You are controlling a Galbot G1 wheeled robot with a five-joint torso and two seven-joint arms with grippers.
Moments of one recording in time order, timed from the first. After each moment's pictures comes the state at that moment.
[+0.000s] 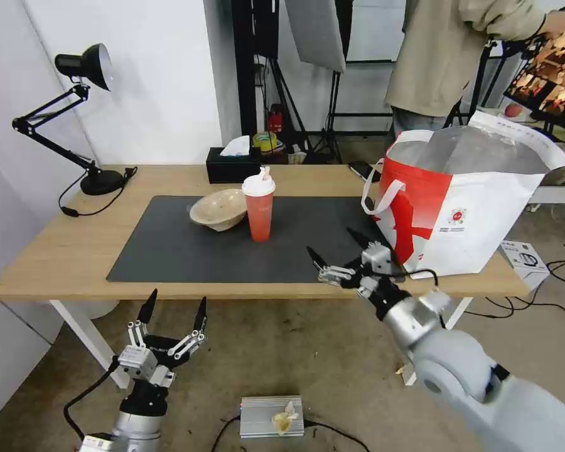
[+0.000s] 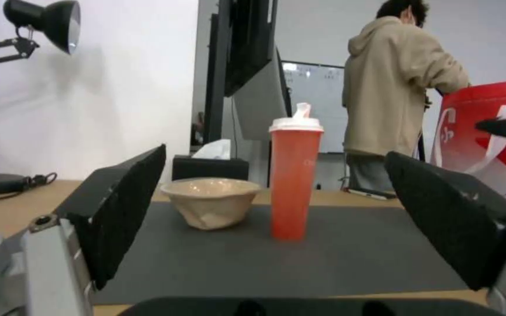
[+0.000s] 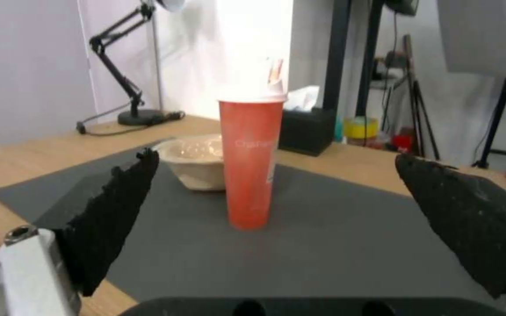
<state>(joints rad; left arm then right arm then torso) 1.76 -1.56 -0.66 -2.10 -0.29 -0.48 0.37 -0.97 0.77 -0.03 2.10 0.69 -0.04 0.18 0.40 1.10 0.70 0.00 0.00</state>
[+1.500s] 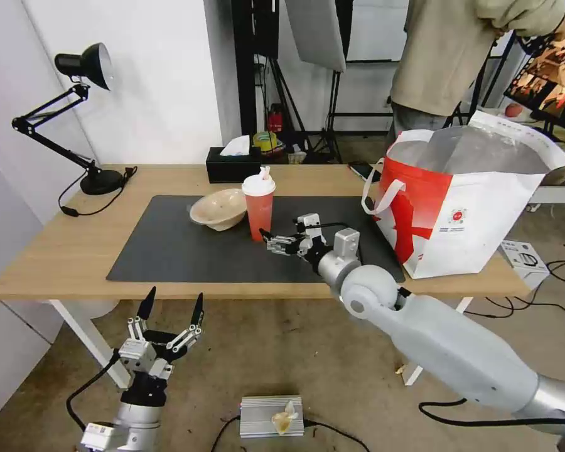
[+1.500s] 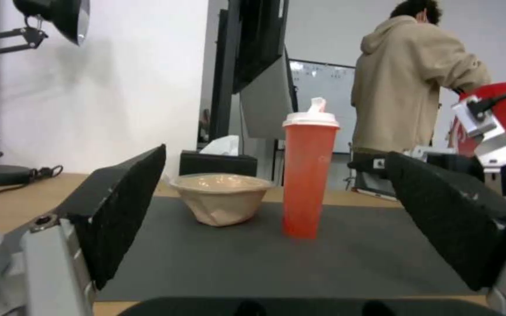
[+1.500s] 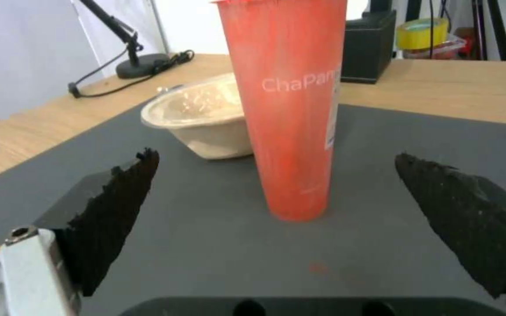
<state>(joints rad) 1.70 -1.55 -0.68 -2.06 -0.32 -0.46 0.37 -0.46 0.97 -0.43 1.73 1.00 -0.17 0.27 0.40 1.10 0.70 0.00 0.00</state>
